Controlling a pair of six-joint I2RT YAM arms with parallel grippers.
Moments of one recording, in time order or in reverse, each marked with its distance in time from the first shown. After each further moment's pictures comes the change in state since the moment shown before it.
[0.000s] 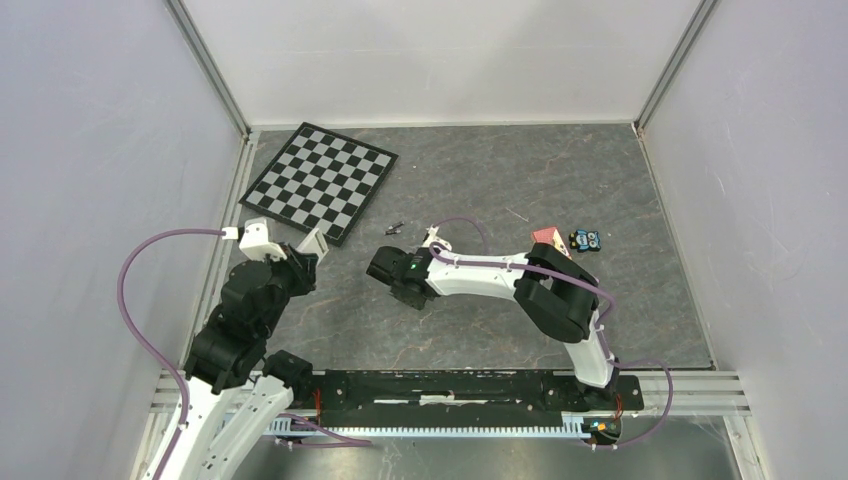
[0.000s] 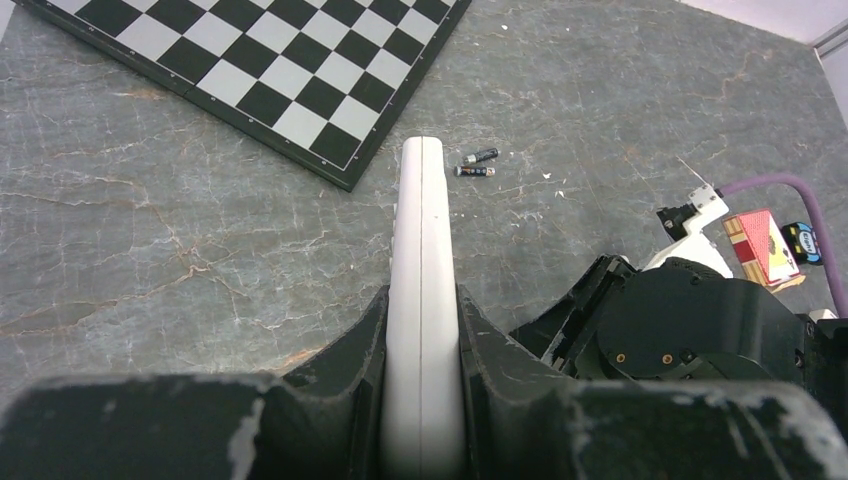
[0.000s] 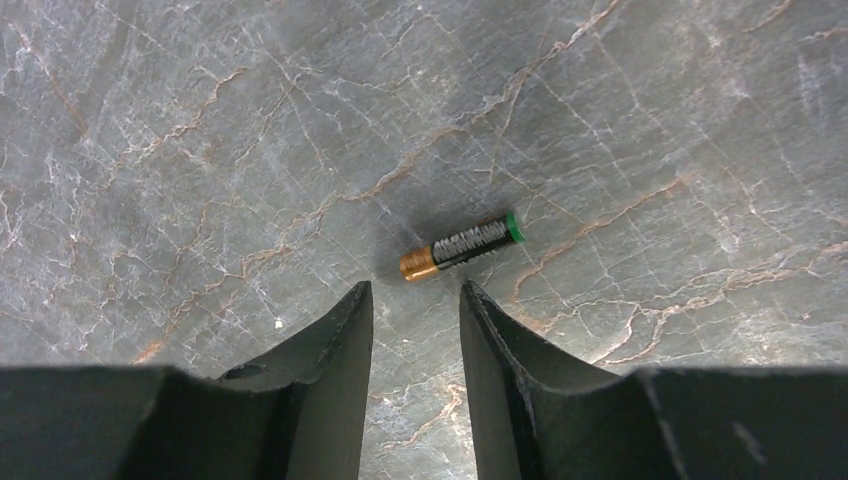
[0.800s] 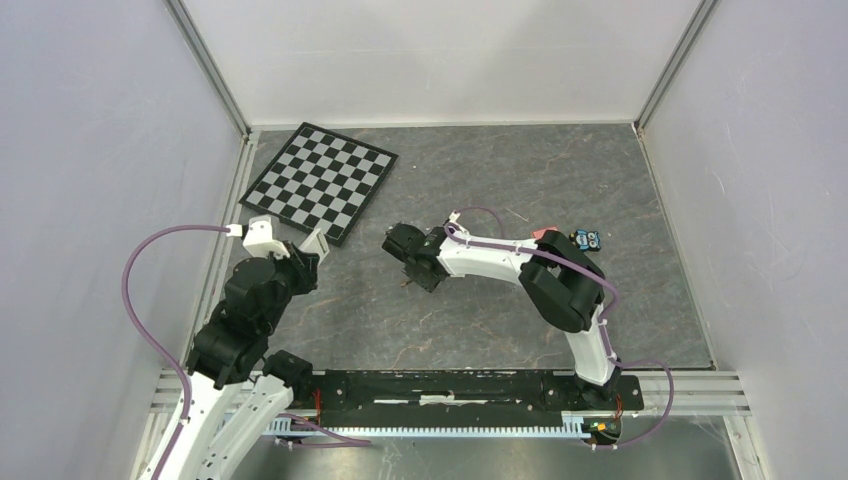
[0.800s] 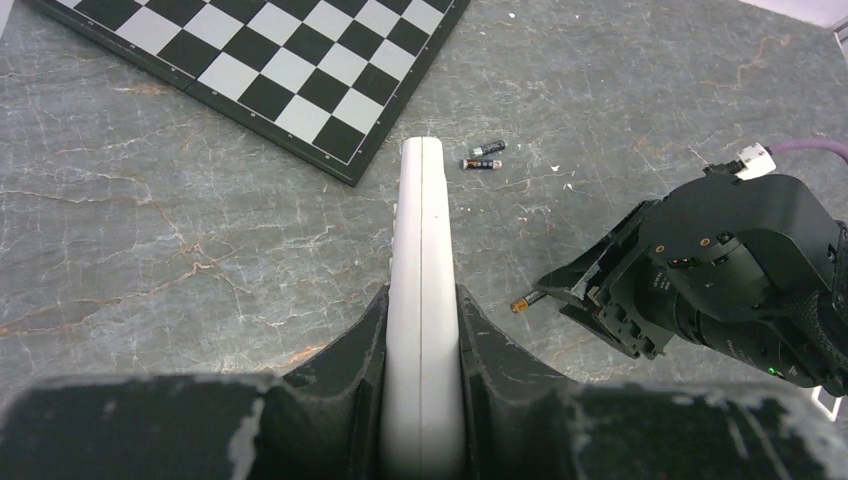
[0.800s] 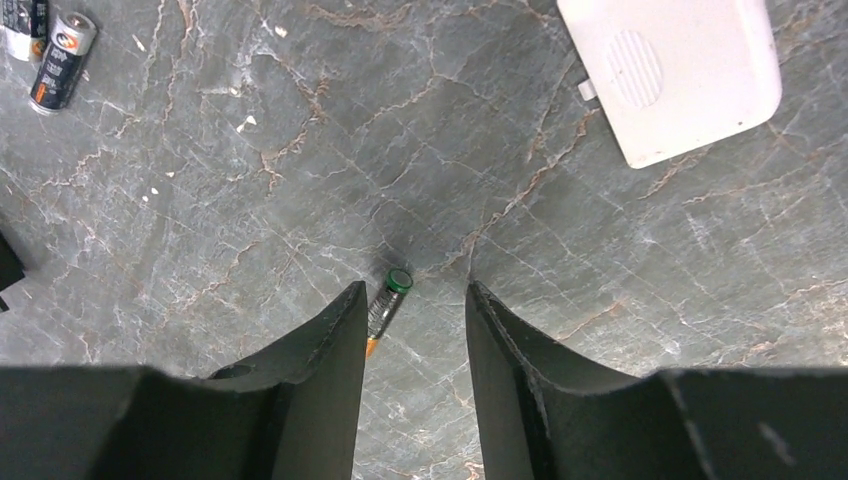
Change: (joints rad) left arm 0.000 0.026 0.000 0.002 0.001 0.010; right arm -0.122 0.001 0.001 -0.022 -0.012 0.061
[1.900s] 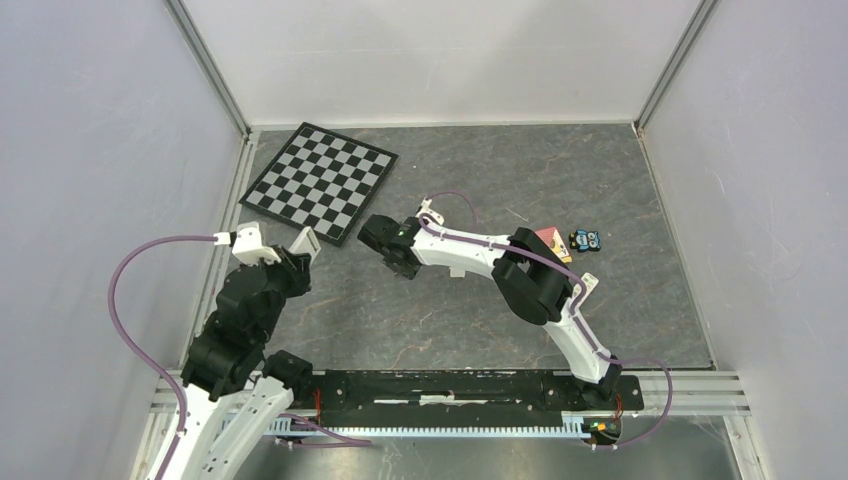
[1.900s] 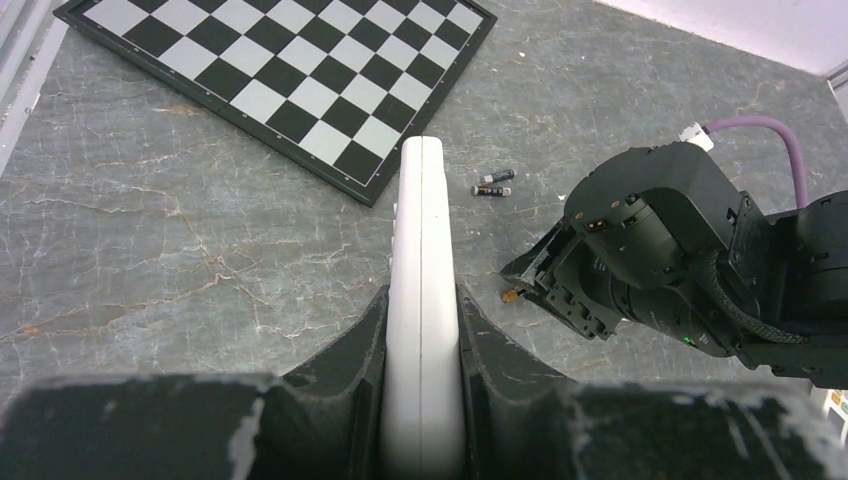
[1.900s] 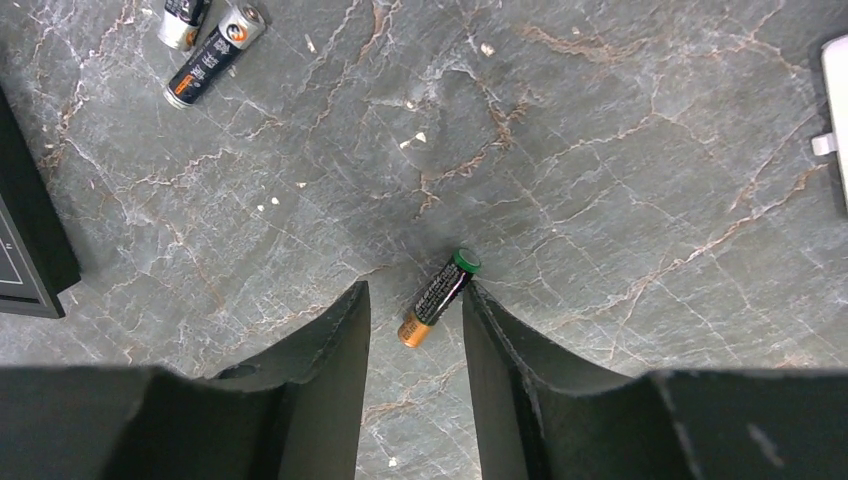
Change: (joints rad) left arm 0.000 -0.062 -0.006 0.000 -0.055 0.000; right arm 0.009 0.207 0.317 -0.093 0.060 -0.105
